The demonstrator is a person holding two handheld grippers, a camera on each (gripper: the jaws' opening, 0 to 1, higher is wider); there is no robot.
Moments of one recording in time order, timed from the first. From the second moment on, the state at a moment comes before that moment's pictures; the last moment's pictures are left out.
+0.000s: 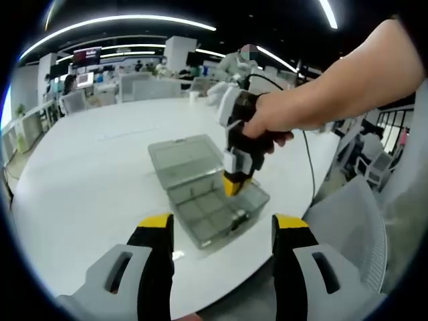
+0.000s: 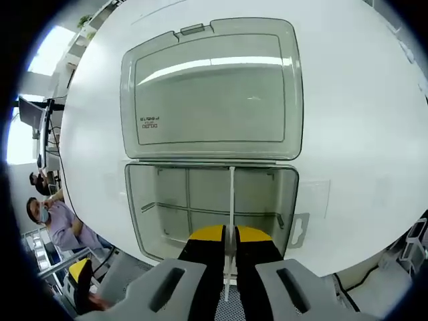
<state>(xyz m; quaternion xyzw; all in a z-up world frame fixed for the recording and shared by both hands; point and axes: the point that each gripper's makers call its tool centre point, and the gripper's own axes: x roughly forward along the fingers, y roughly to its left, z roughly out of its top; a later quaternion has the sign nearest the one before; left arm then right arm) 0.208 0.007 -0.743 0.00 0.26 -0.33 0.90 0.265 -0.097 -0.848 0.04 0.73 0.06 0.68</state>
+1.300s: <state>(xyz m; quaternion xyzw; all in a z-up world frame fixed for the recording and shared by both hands) 0.207 0.006 -0.744 0.01 0.27 -0.33 0.90 0.248 -0.095 -0.836 0.04 0.73 0.09 0.67</state>
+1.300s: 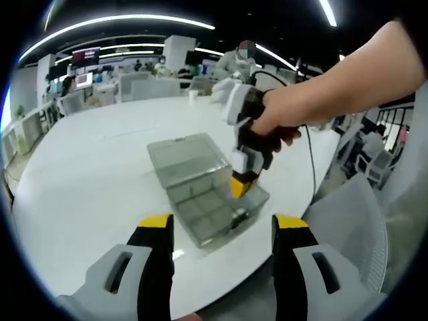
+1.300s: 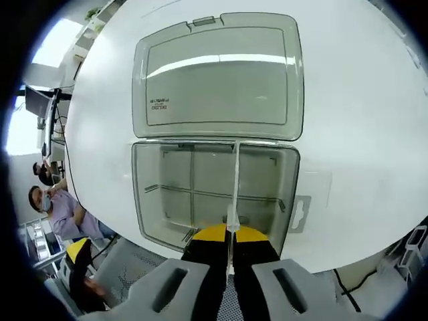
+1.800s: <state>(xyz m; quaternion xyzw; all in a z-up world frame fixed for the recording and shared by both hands) 0.207 0.007 -0.744 0.01 0.27 -0.33 0.91 0.248 -0.095 -0.837 0.03 0.73 0.07 0.68</state>
